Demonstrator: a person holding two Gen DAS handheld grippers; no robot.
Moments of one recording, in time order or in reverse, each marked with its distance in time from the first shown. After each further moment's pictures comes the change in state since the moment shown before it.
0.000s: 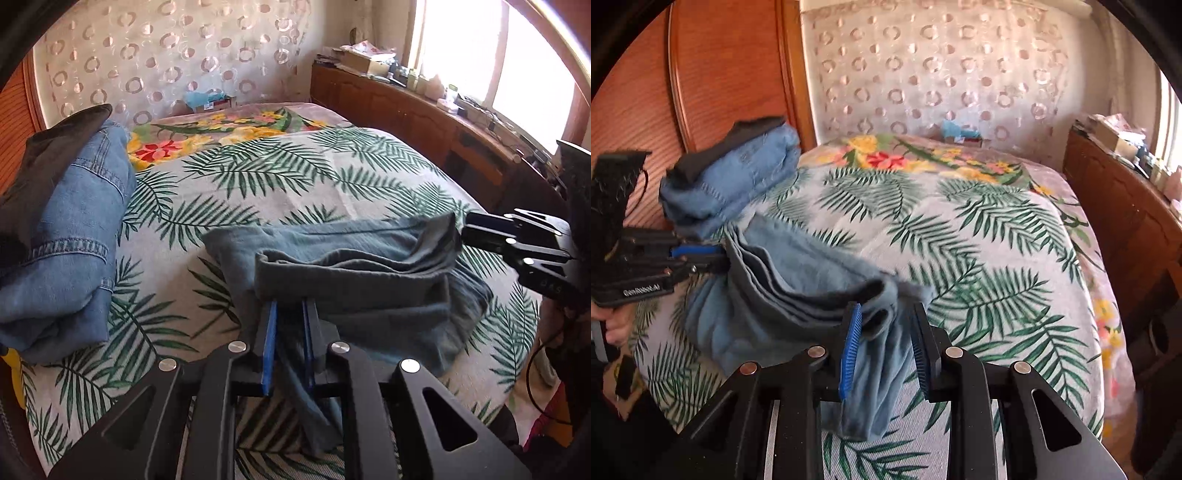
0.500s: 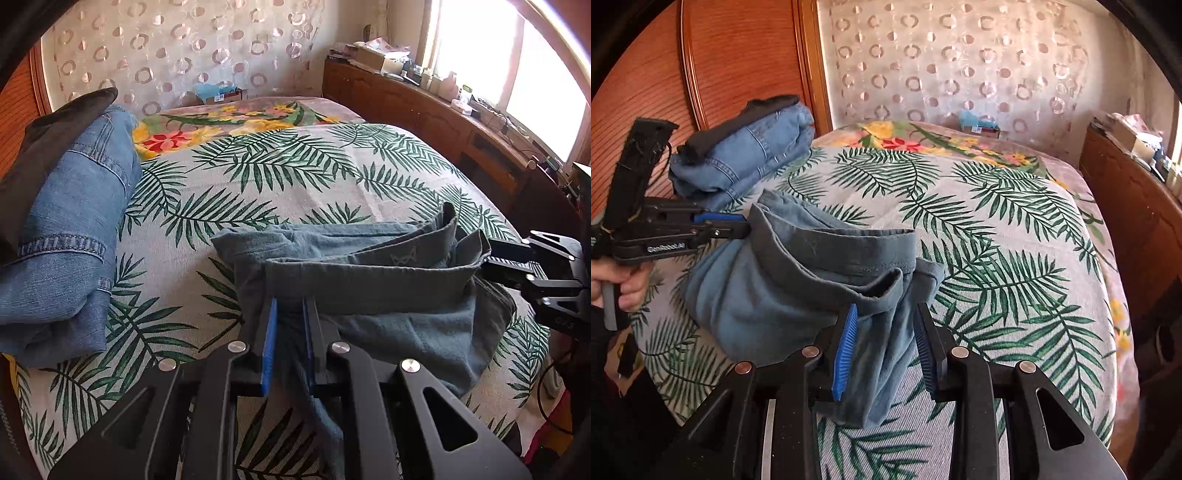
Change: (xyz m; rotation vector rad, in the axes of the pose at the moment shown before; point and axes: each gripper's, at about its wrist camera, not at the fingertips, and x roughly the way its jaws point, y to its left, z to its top) left arm 0.021 0.012 0.004 -0.029 0.024 0.021; right arm 0.019 -0.002 -0.007 -0.062 0.072 0.048
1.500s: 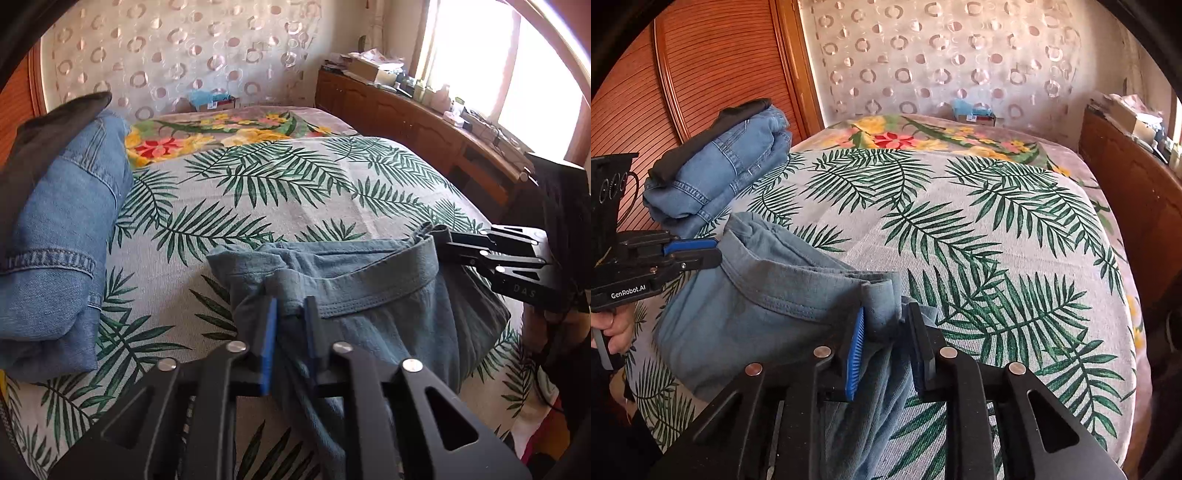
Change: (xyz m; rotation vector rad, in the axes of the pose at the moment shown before) left arm 0.000 0.003 0.005 -0.004 -0.047 -0.050; right arm 0.048 -0.023 0.034 0.074 0.021 0.012
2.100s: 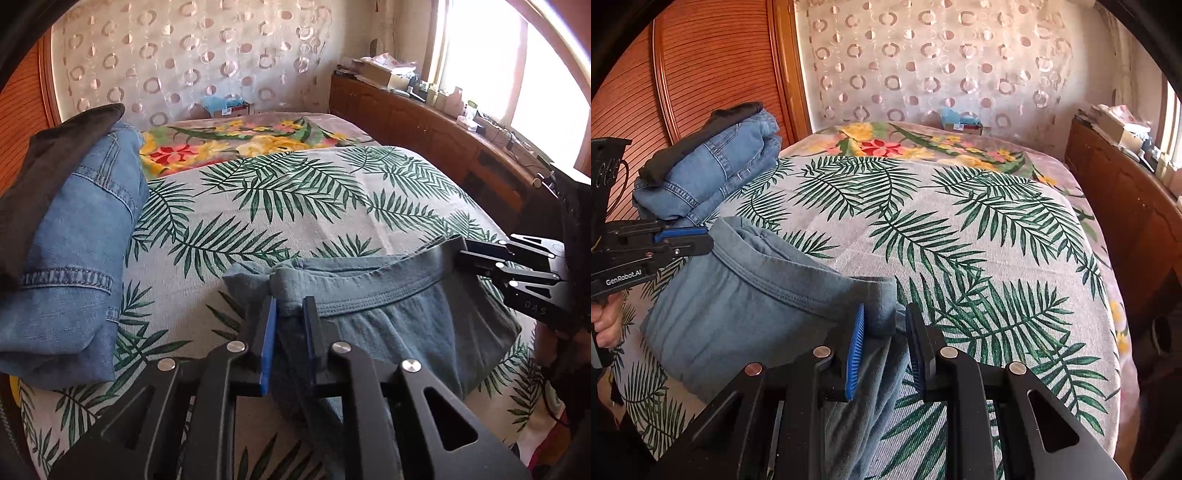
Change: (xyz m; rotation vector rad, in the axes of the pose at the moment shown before) left arm -0.002 0.003 0.010 -0.018 -0.015 0.066; right arm -0.012 0.005 -0.004 -0.016 -0.026 -0.069
